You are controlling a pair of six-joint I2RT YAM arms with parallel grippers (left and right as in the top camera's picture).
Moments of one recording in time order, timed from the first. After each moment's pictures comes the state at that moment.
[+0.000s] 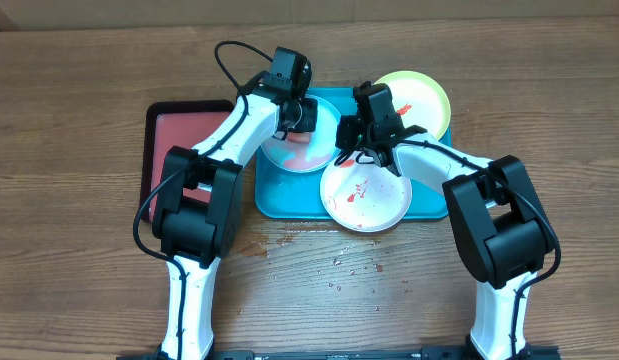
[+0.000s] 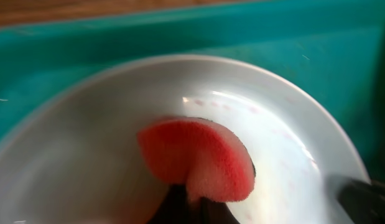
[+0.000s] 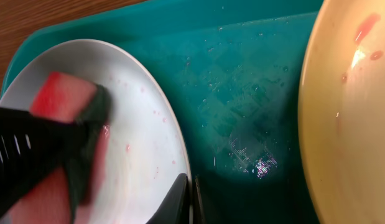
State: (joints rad) left arm -0.34 2.29 1.74 -0.58 0.14 -0.21; right arm 0.41 2.11 1.29 -0.07 -0.12 0.51
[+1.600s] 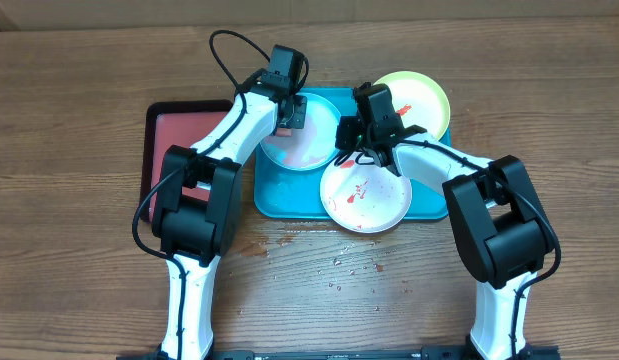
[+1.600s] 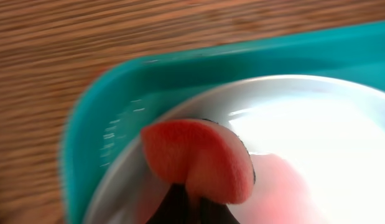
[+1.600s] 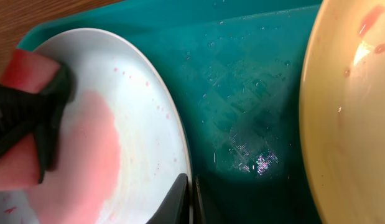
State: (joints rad) left arm -0.33 2.29 1.75 -0.57 -0.07 -0.15; right arm 0.41 2.11 1.29 -0.08 -0.12 0.52
